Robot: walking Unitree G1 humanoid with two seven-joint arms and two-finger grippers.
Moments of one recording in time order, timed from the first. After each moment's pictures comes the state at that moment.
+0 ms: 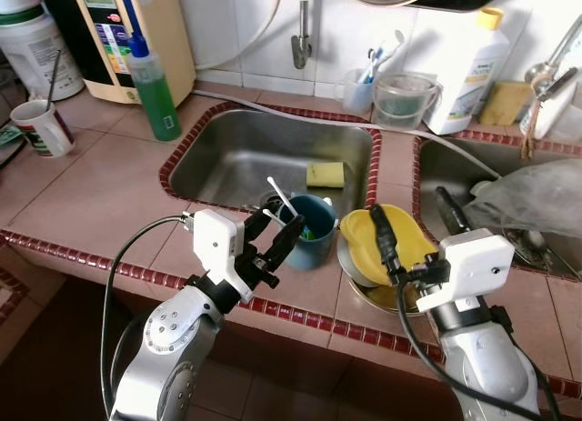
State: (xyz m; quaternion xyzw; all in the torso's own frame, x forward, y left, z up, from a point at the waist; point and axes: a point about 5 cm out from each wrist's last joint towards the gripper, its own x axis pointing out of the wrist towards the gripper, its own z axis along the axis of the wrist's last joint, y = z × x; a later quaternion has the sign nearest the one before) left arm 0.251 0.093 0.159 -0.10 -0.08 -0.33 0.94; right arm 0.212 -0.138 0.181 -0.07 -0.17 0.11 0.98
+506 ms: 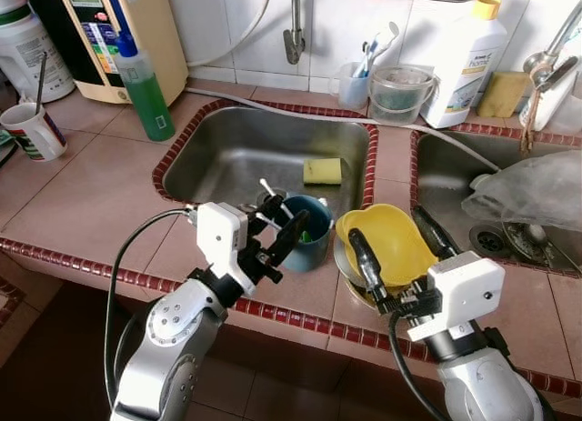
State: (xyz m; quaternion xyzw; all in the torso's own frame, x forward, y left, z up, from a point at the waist) left arm 0.254 0.092 0.163 -0.09 -0.09 -0.34 0.93; right arm 0.188 -0.127 0.179 -0.06 -0.15 0.18 0.97
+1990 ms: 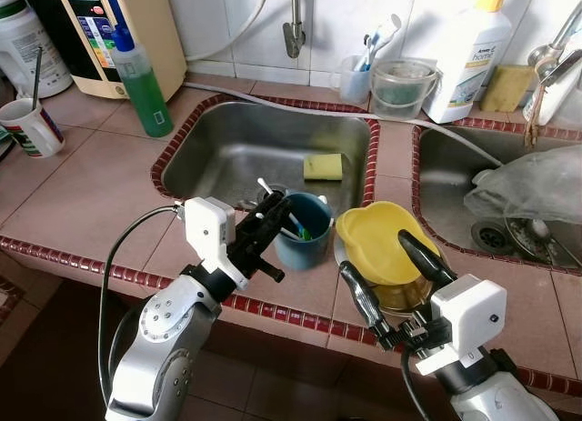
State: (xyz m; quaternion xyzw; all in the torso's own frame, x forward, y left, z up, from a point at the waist) left arm 0.258 0.099 0.167 -0.12 -0.10 -0.33 0.93; right arm 0.172 -0.129 0.172 -0.04 -0.10 0.23 0.97
